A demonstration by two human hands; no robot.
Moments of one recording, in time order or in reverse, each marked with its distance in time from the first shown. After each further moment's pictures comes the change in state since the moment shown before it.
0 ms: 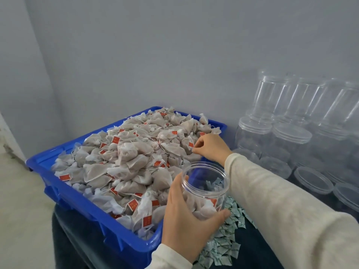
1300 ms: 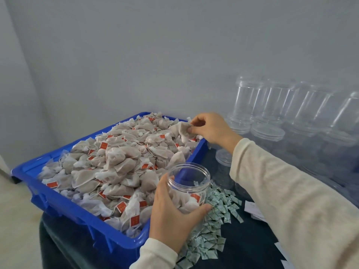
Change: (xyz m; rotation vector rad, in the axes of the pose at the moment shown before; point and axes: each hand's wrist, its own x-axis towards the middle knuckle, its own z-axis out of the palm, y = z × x) left_hand 0.001 0.002 0.002 -0.017 -0.045 -0.053; right_hand -0.031 -0.013 -0.075 0.253 0.200 -0.146
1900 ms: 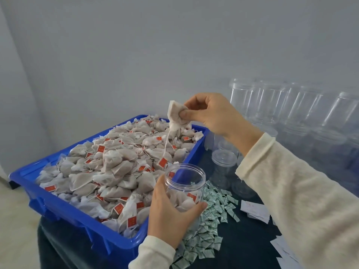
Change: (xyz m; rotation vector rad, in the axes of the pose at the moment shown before) left_hand 0.002 0.000 0.003 0.029 -0.016 -0.048; right_hand -0.039 -0.067 -0.045 0.305 0.041 -0.137
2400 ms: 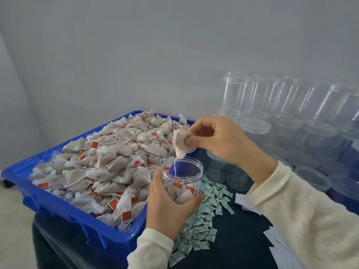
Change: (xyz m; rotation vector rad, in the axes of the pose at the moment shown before) left_hand -0.002 0.006 0.007 -0.009 0.034 0.030; right_hand -0.061 0.013 -0.001 0.001 -0.082 0.067
